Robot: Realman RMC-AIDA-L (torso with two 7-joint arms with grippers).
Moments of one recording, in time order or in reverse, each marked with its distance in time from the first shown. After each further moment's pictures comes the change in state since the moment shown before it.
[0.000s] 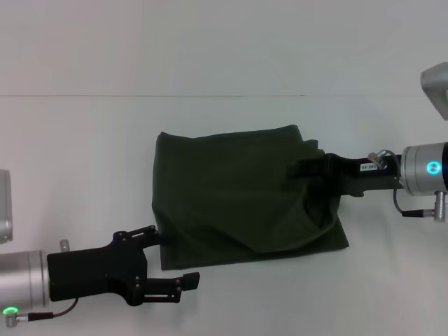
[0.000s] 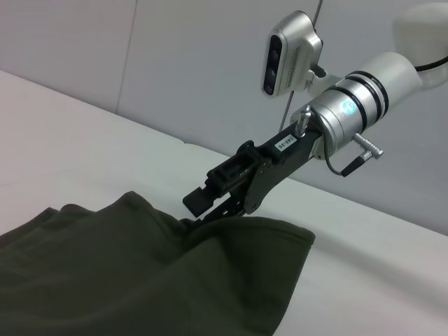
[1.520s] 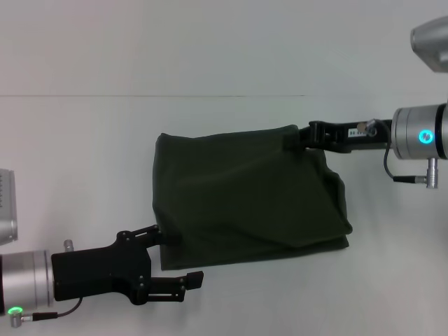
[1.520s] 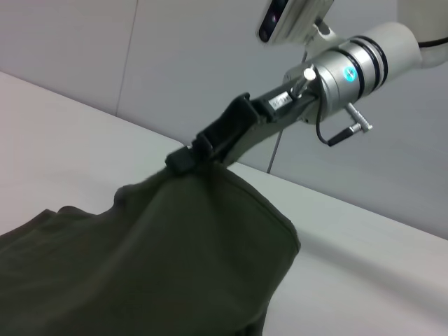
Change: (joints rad) left arm -0.004 -0.009 -0.001 -0.005 -0.001 -0.010 0.000; right arm -0.003 0.029 -0.086 -0.181 0.088 -0.025 -0.131
